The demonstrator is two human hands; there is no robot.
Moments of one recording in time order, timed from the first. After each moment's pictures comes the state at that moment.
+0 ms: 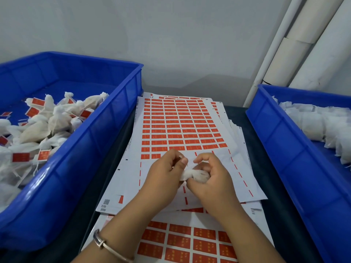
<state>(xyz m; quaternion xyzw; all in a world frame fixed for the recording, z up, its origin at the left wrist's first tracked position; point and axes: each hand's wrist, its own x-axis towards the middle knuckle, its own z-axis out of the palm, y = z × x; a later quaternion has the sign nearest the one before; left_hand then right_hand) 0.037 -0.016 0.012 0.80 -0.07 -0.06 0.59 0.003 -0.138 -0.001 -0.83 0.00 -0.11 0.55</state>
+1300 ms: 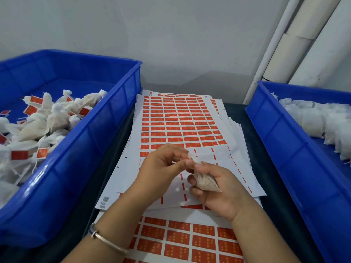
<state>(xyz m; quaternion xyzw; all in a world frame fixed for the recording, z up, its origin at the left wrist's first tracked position) 0.042 -0.004 0.013 0.75 -0.15 -0.04 0.65 0.012 -0.154 0.005 -0.45 0.10 0.19 0.87</state>
